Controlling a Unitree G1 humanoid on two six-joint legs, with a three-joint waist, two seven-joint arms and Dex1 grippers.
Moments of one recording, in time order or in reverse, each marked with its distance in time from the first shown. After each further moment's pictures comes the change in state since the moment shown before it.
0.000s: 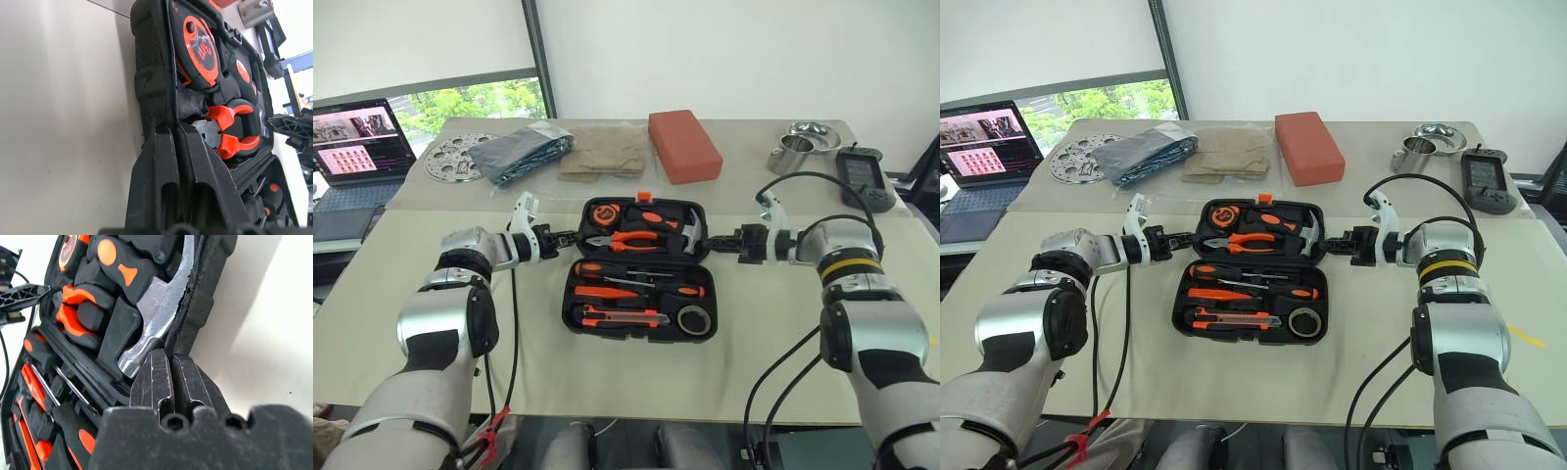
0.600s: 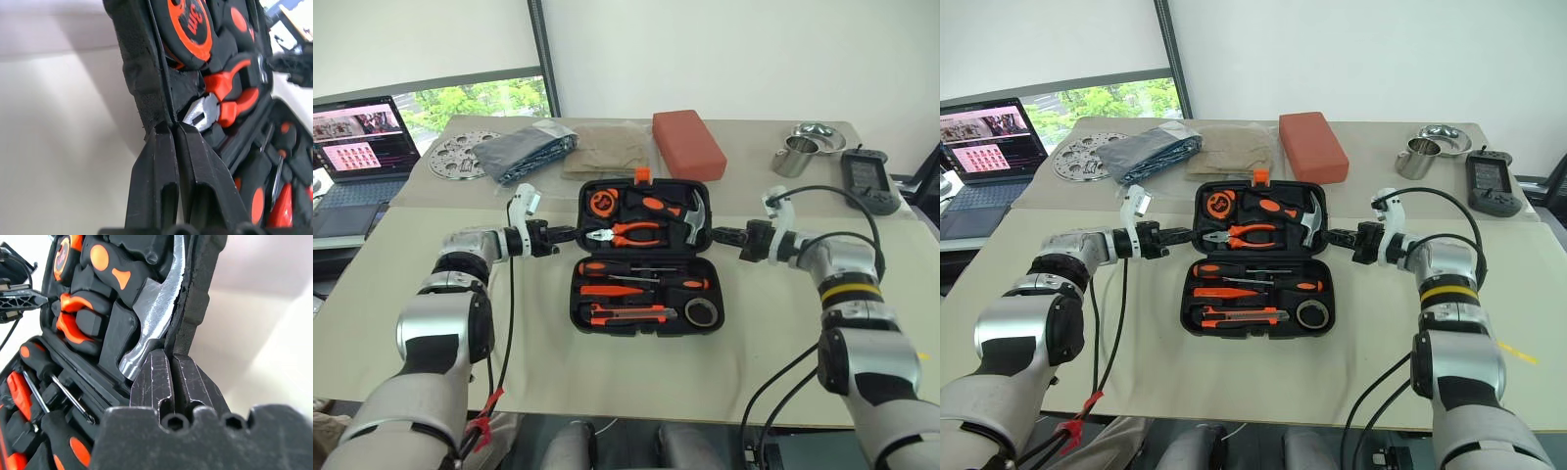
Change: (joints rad) left arm 0.046 0.027 -0.110 -0.048 0.133 -0.387 -0.285; right arm 0.219 0.037 -0.121 -0.258 0.061 -0.308 -0.024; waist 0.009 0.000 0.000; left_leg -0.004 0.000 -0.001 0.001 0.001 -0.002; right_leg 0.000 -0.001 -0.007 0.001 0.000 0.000
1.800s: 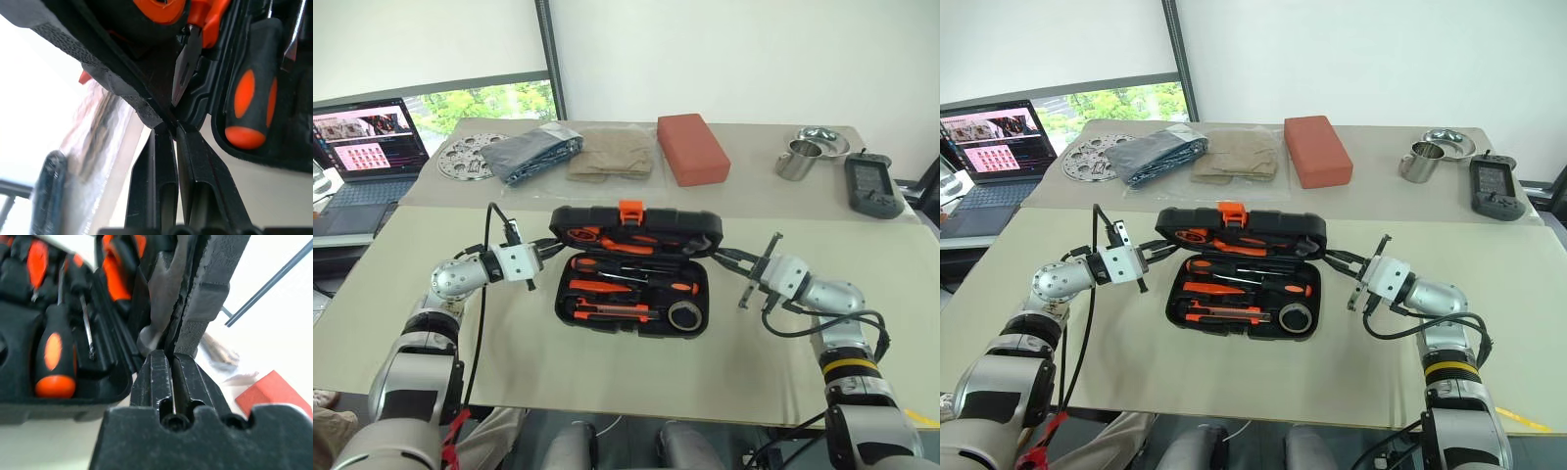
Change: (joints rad) left arm 0.336 0.164 -0.257 -0.134 0.429 -1.506 0.531; right arm 0.364 -0.019 0.101 -0.096 -0.178 -1.431 -0.030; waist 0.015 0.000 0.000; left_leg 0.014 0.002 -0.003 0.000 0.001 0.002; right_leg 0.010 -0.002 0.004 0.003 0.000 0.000
